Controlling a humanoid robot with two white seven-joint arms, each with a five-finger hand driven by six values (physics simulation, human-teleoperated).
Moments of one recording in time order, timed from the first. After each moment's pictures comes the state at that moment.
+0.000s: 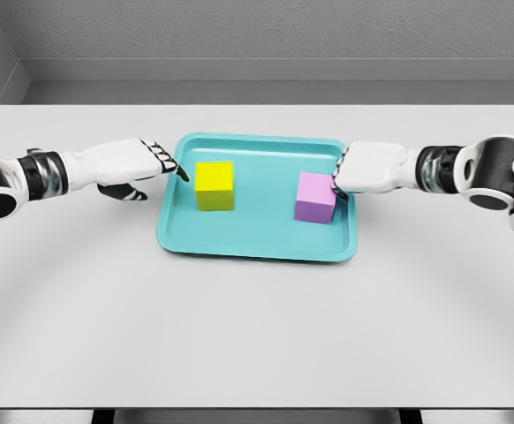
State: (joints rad) left arm -0.67 0.63 -0.60 -1.28 -0.58 -0.61 -0.49; right arm -0.79 -0.66 0.78 -1.48 0.88 -0.61 0.58
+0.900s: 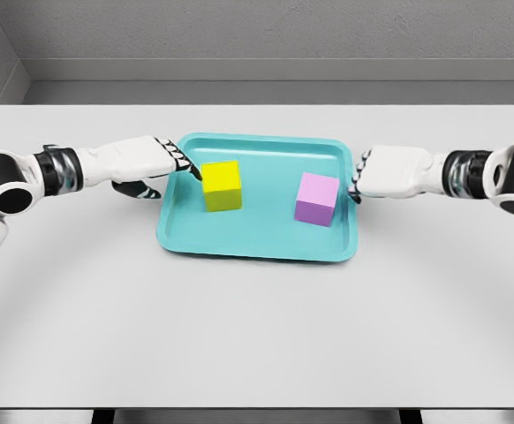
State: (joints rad) left arm -0.69 0.58 -0.60 -1.27 -0.58 -0.61 -0.52; right arm -0.77 -0.76 0.77 -1.53 0.82 -0.61 0.57
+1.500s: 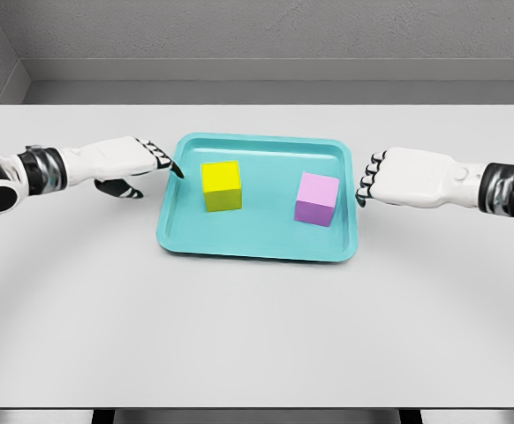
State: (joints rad) left arm -0.70 0.60 -0.59 -1.19 -0.57 -0.61 -0.52; right arm -0.67 -0.90 0.71 -1.66 0.77 -0.61 0.36
